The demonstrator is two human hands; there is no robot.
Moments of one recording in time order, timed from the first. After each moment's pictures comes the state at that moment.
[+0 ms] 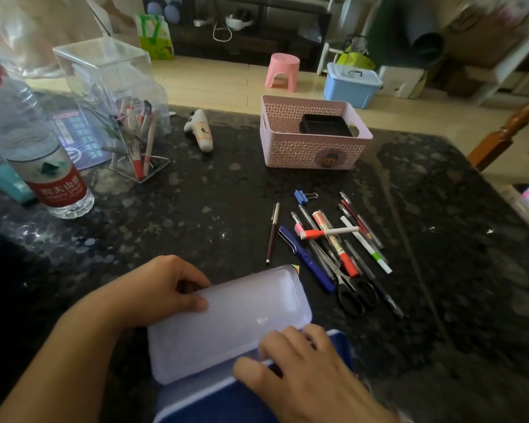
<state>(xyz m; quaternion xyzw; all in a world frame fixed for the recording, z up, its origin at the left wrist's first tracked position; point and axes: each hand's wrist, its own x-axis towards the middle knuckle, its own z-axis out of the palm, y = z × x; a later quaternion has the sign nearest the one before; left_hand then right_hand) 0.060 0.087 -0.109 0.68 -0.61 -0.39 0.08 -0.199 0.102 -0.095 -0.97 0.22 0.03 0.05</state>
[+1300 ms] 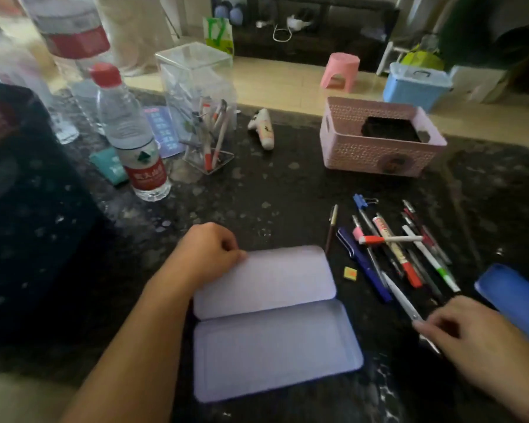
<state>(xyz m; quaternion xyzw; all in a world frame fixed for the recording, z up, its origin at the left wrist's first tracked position) 0.083 0.087 -0.119 0.82 -0.51 -0.21 0.17 -0.276 0.017 -0.093 -0.78 0.60 0.03 0.14</state>
